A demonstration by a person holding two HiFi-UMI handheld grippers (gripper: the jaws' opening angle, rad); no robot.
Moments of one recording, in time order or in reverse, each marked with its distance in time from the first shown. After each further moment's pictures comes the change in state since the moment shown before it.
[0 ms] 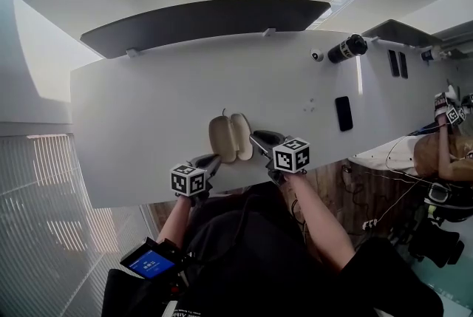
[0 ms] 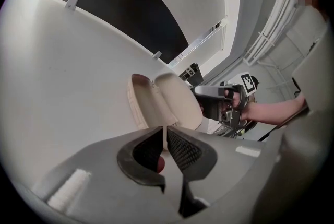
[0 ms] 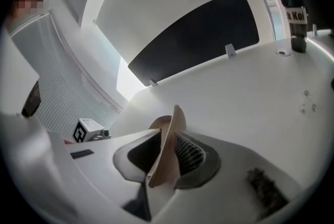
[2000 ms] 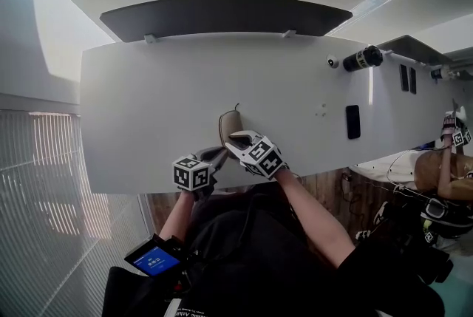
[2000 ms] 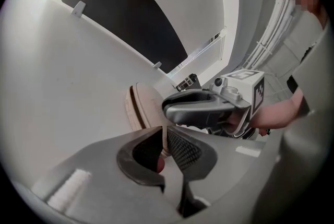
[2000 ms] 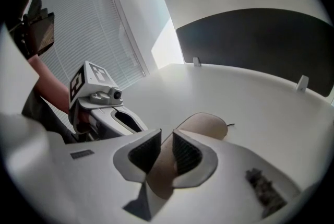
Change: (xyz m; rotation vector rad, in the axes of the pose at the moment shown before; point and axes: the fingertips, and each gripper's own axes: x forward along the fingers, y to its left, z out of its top) left arm -0.017 -0.004 0.020 -0.032 -0.093 -0.022; right arm 0.083 0.095 -0.031 -0.537 0.270 0.143
